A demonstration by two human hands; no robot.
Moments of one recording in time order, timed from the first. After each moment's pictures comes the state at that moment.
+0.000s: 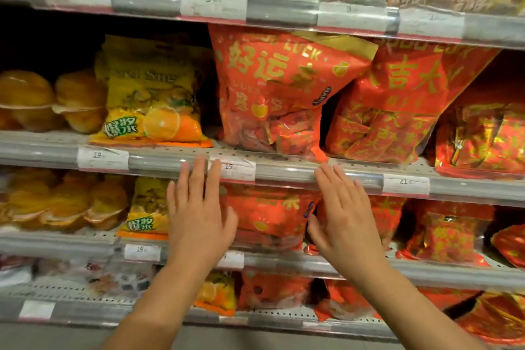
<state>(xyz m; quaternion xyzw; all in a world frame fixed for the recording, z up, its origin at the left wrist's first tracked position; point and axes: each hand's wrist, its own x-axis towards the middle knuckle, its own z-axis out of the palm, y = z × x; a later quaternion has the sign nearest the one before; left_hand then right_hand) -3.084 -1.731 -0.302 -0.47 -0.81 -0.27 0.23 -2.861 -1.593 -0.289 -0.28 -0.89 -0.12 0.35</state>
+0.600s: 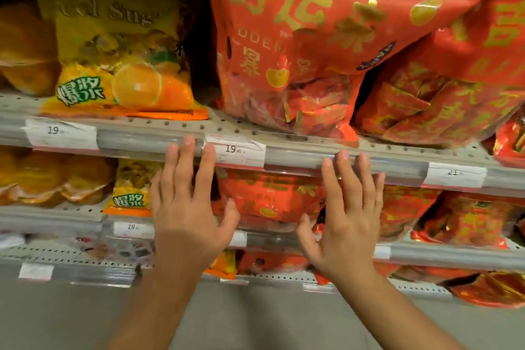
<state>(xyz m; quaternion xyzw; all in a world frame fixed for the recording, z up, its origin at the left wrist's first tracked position) -3.114 -1.715 -0.334 -0.47 -0.75 -0.34 0.33 -2.909 -1.593 -0.324 -0.31 -0.83 -0.12 0.44</state>
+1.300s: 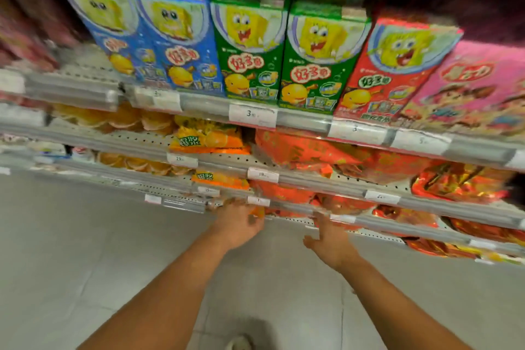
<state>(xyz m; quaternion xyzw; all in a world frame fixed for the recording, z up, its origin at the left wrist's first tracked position) -3.066 -1.781 -0.119 -0.47 -0.84 0.00 -0.25 -2.849 -1.647 -0.144 -0.43 -0.84 0.32 -0.12</state>
